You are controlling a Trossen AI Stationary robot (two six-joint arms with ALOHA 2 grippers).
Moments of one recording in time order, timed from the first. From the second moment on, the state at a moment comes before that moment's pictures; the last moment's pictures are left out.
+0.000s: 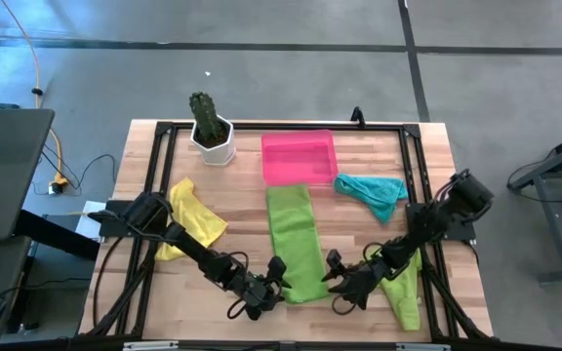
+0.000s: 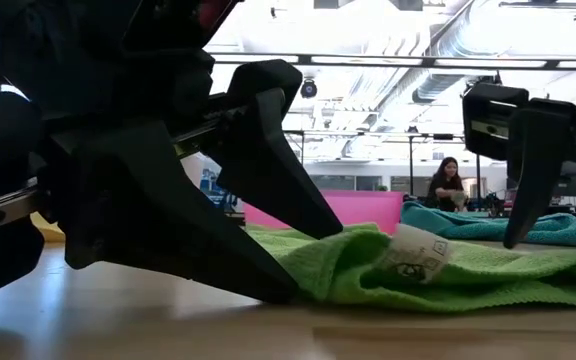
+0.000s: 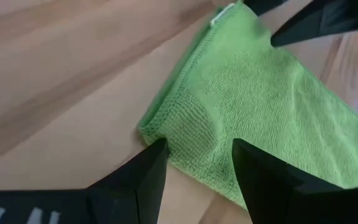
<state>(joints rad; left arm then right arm) -0.45 2.09 1.03 0.37 -0.33 0.34 0.69 1.75 0.61 0.39 0.28 -0.32</state>
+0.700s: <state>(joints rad) -0.52 2.09 1.03 0.36 -0.36 0.09 0.69 1.78 0.66 0.37 0.27 -0.03</state>
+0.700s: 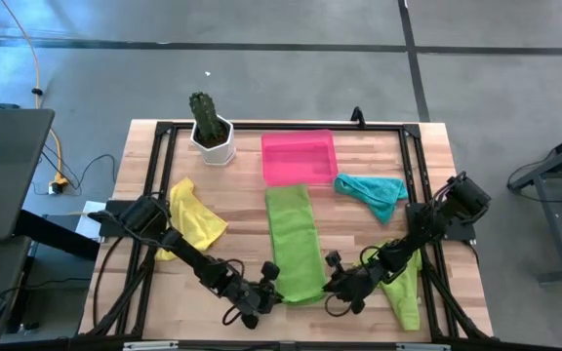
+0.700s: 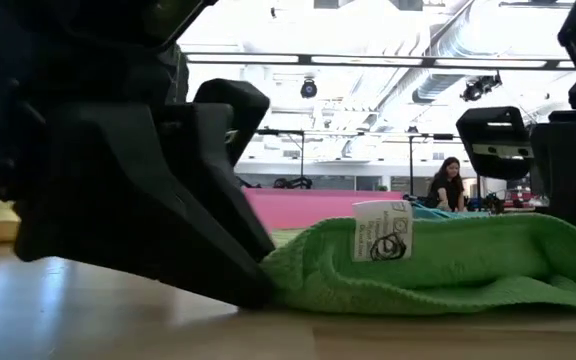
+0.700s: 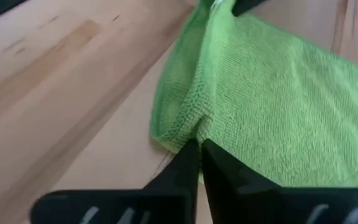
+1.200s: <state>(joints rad) -0.53 2.08 1.03 0.43 -0.37 -0.15 0.69 1.75 0.66 0.36 0.20 0.13</state>
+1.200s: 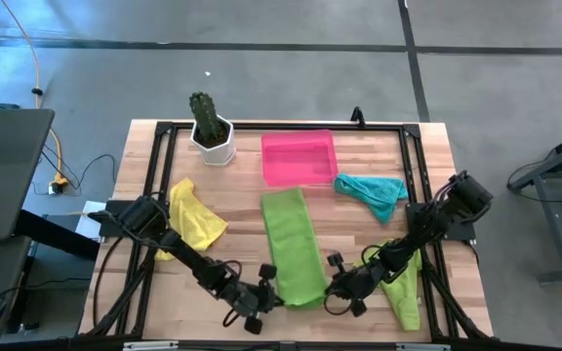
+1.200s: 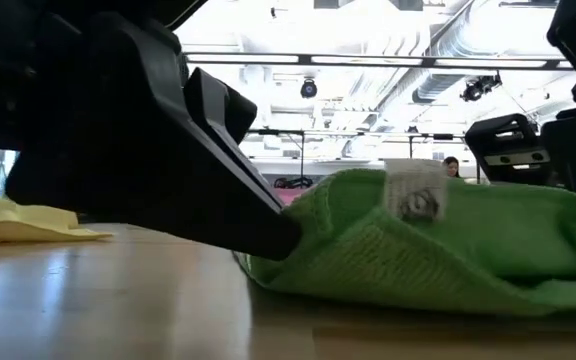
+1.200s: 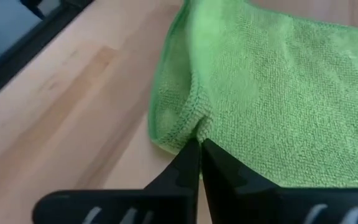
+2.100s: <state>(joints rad) -0.53 2.08 1.03 0.41 -0.27 -0.11 0.76 1.75 0.67 0.38 0.24 -0.14</state>
